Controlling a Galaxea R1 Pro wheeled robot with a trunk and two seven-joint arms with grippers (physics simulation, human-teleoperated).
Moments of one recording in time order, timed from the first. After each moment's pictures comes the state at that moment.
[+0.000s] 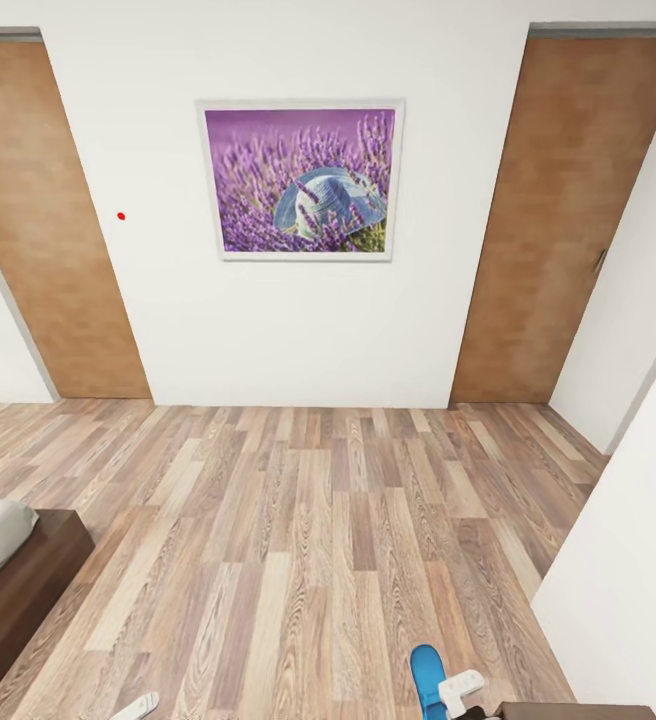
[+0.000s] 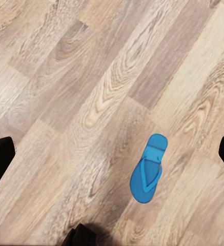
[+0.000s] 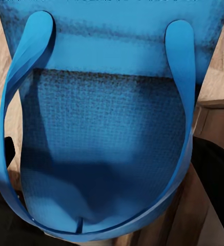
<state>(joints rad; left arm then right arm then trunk) -0.37 0.03 0.92 -0.16 -0.37 -0.19 0.01 -0.45 0.01 0.18 -0.14 0.09 0.09 0.05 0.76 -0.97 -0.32</state>
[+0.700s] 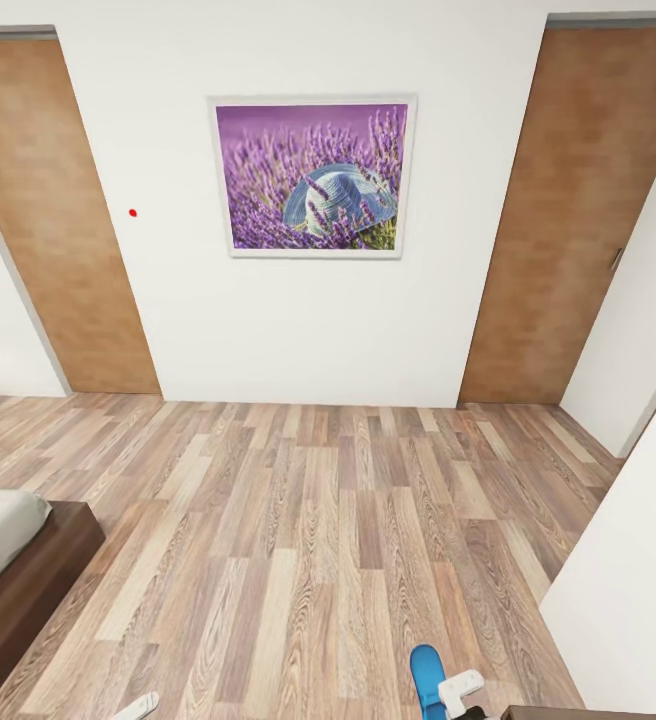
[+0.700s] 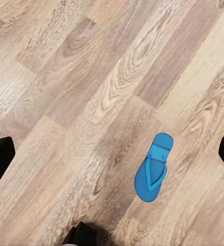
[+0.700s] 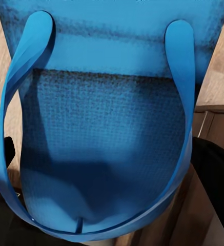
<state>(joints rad) -0.37 0.03 0.92 -0.16 -0.37 -0.19 0.01 -0.45 0.01 0.18 -0.14 0.09 0.09 0.05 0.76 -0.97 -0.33</state>
